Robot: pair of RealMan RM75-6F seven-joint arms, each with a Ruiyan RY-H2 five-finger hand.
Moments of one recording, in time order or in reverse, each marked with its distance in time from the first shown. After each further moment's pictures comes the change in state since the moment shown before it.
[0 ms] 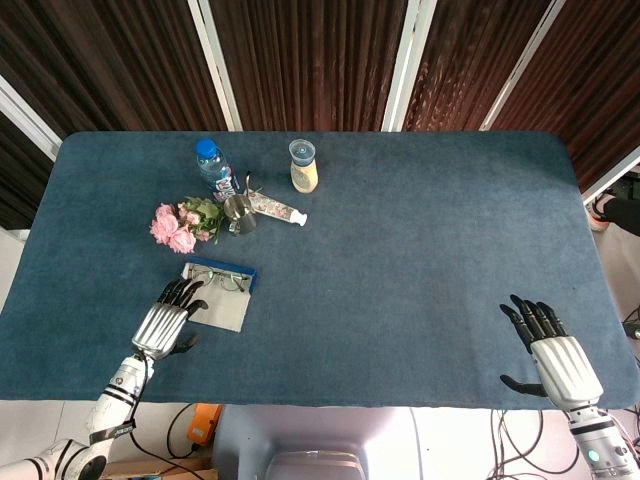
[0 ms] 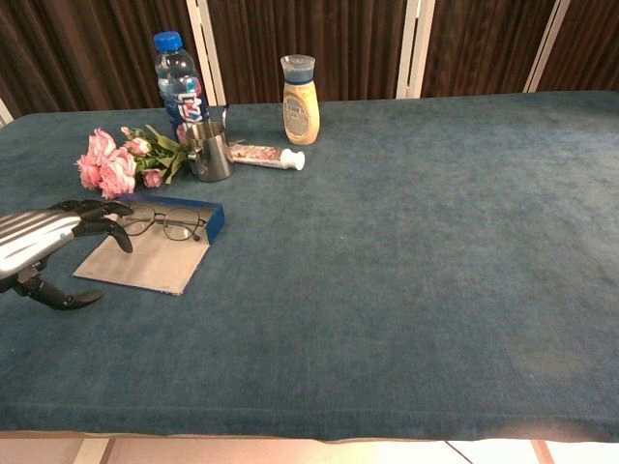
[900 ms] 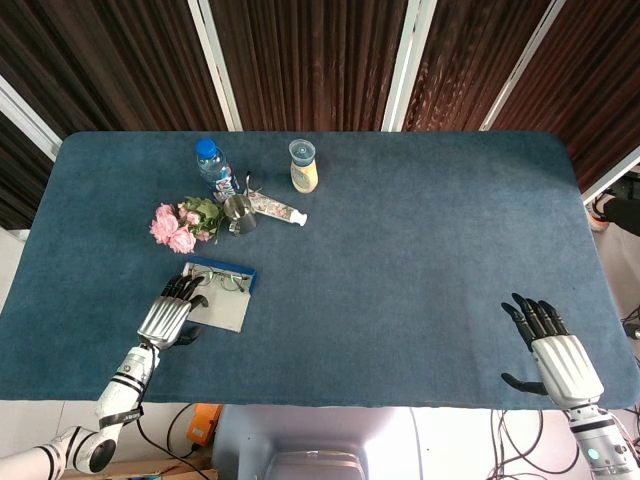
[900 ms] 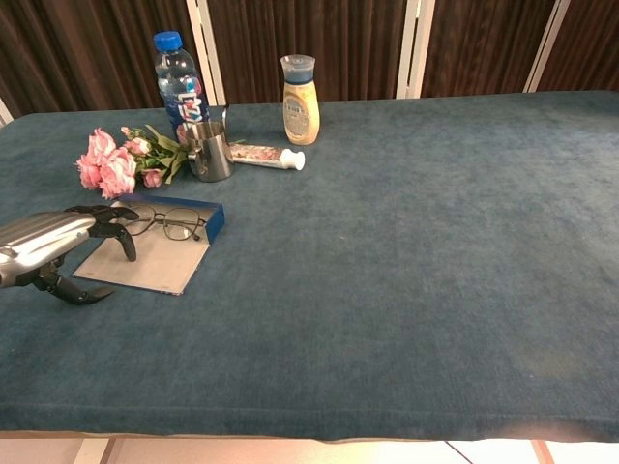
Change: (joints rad) left arm -0.036 -0.031 -0.046 0.052 -0.068 -0.112 0.016; right arm 0.001 -0.005 0.005 0.001 0.010 -0.002 -0.010
